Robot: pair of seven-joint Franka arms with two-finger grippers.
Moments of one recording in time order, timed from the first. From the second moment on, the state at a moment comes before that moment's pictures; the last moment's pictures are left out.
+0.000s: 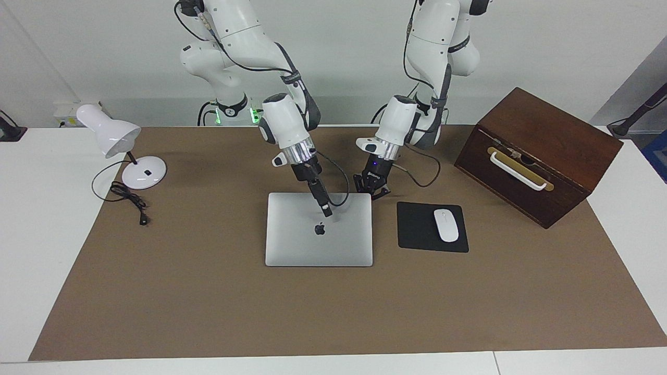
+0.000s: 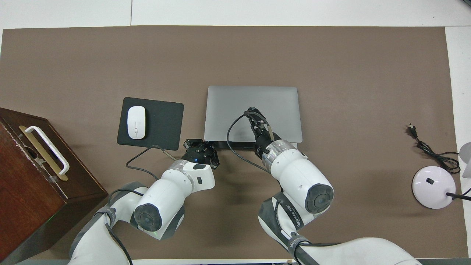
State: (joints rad) left arm -0.63 0.24 -0.03 -2.53 -0.08 3.48 0.22; right arm 0.52 0.27 0.03 -2.26 0.04 3.28 1.80
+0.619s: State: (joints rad) left arm -0.63 0.25 -0.03 -2.51 -0.08 3.48 0.22; right arm 0.49 0.29 0.03 -2.09 0.04 3.08 1.78
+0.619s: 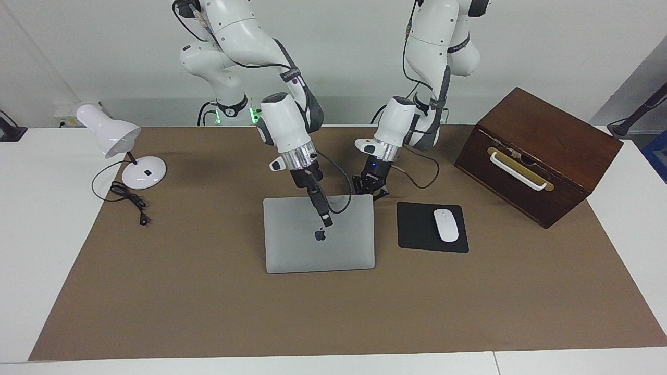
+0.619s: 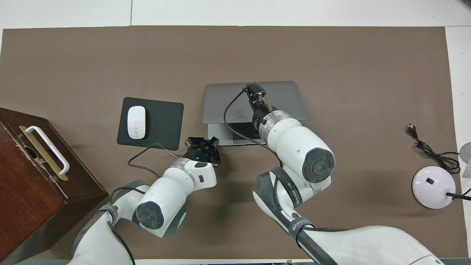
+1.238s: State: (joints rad) left arm -0.63 0.25 -0.03 -2.51 -0.08 3.48 0.22; right arm 0.45 0.36 0.03 -1.84 0.04 2.85 1.75
